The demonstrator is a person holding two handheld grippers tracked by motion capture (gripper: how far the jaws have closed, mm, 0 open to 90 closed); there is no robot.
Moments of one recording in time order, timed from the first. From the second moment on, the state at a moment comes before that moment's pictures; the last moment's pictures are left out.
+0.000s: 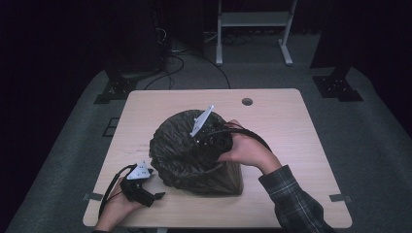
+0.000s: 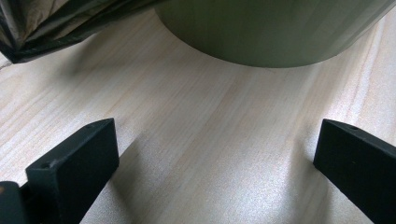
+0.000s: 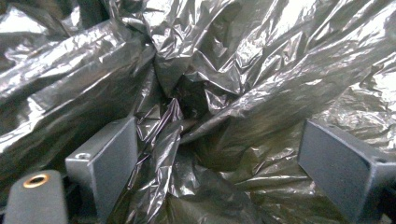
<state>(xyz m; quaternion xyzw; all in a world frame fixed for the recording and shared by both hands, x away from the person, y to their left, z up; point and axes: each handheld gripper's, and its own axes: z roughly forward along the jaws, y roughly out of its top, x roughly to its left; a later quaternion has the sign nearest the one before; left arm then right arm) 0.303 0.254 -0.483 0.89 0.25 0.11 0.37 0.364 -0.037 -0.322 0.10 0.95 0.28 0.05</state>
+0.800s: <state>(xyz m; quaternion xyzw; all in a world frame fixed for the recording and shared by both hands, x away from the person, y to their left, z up) 0.303 0.254 -0.483 0.89 0.25 0.11 0.37 0.374 0.026 -0.292 0.06 0.92 0.38 0.04</state>
